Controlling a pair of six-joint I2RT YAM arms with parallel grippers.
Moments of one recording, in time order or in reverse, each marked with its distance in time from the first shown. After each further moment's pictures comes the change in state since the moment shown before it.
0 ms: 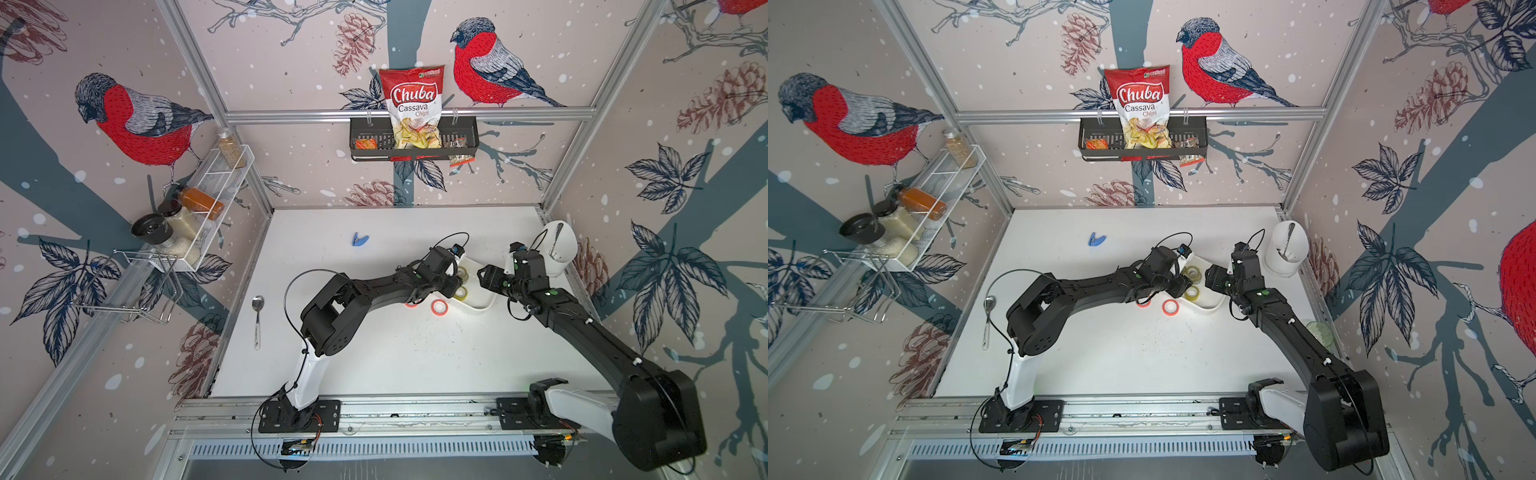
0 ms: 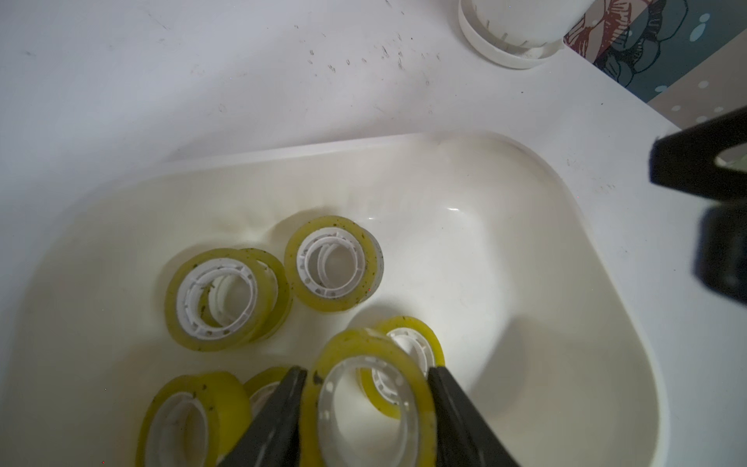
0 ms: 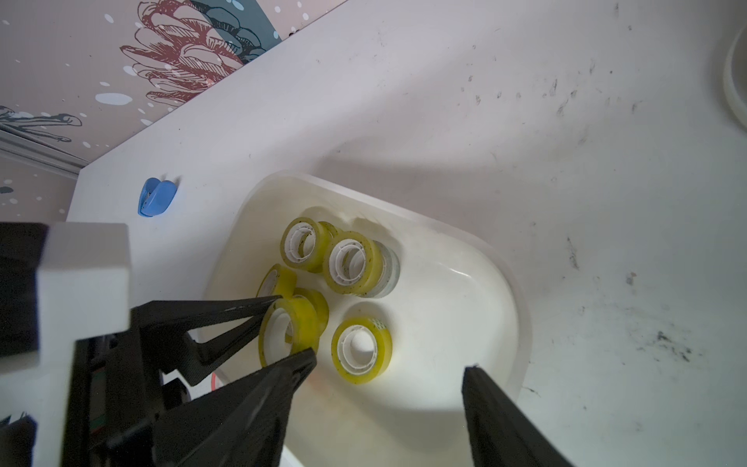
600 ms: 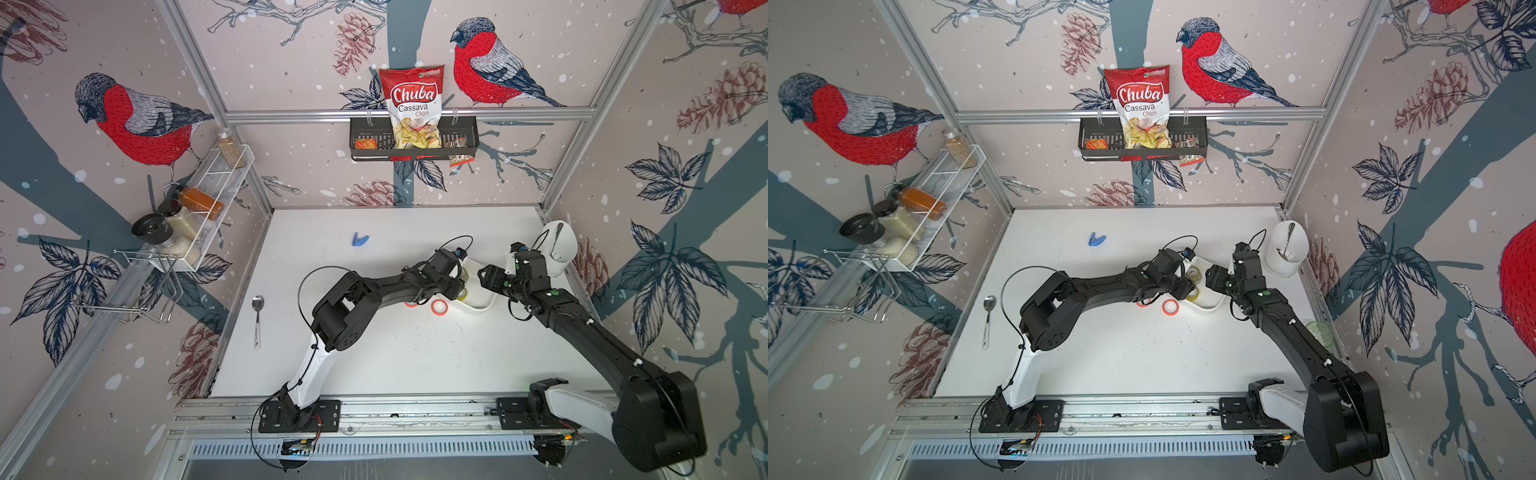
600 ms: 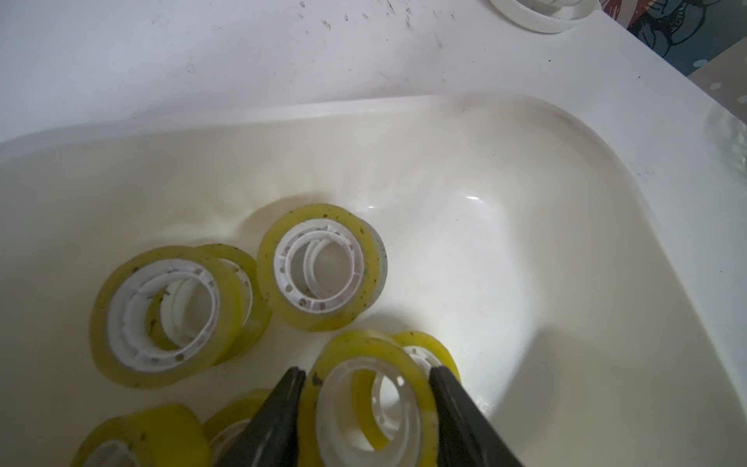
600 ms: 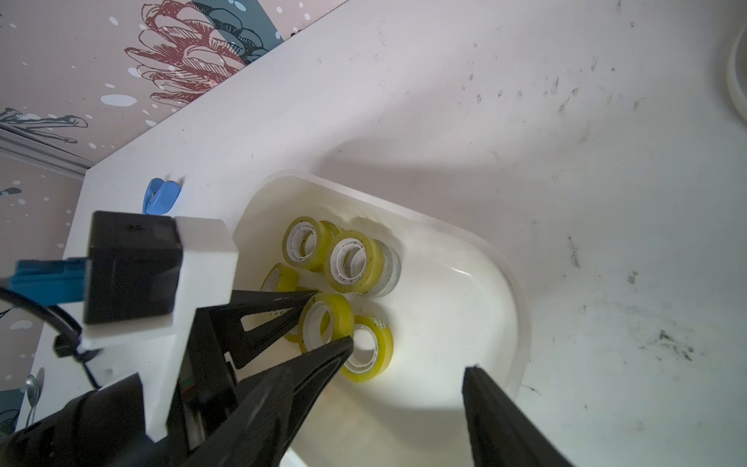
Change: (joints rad) left arm -0.006 0.091 0.076 -0.032 0.001 -0.014; right arm -0.009 -0.004 -0.003 0.002 -0.020 0.000
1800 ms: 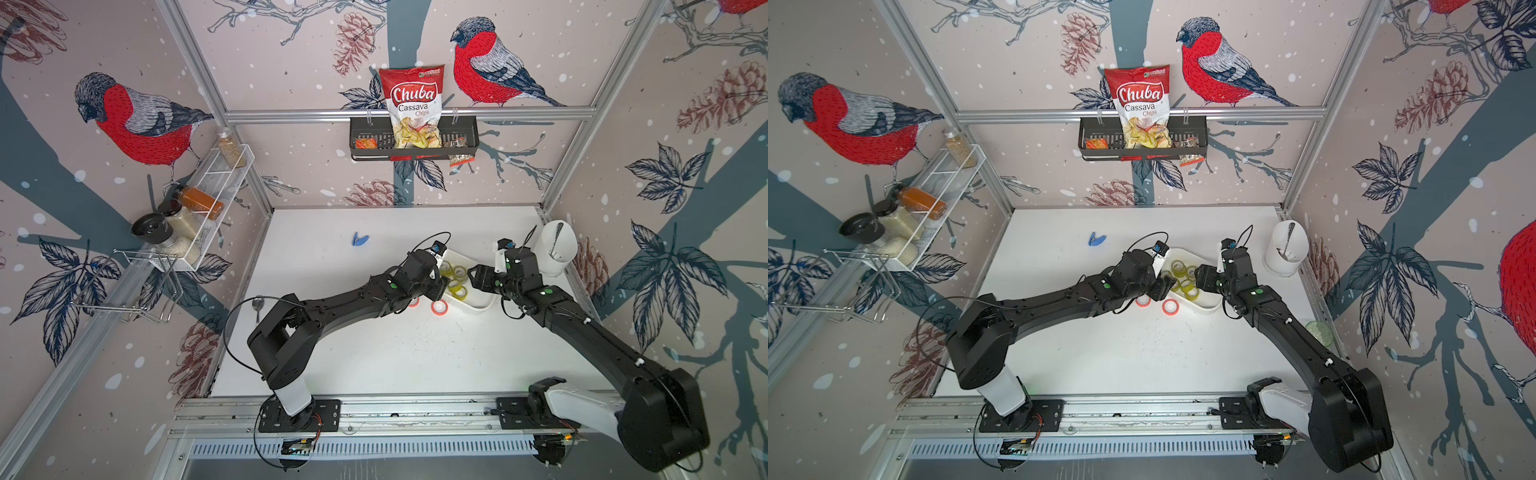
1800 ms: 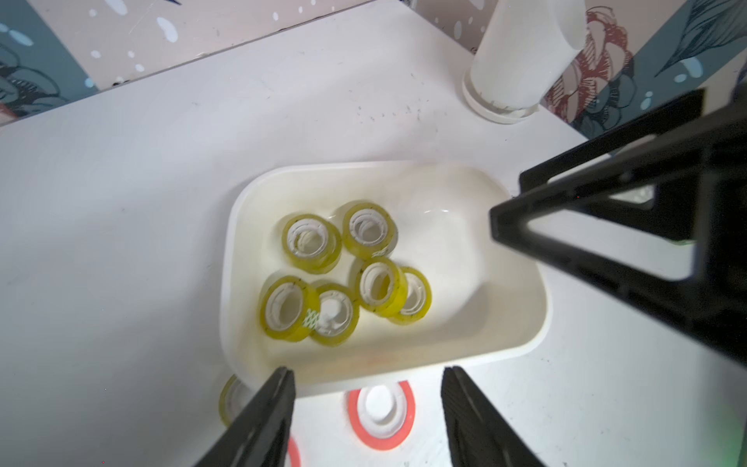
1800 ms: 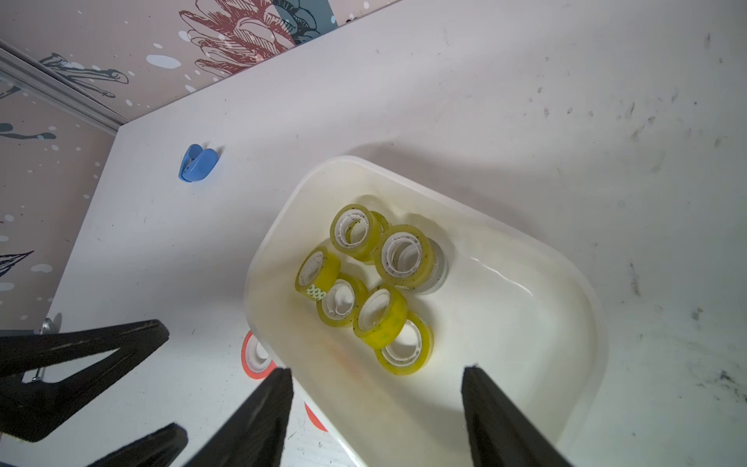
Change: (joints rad) left arm 0.008 -0.504 -0.389 0.025 -0.155 -0.055; right arm 0.116 0.003 0.051 -0.013 0.038 -0.049
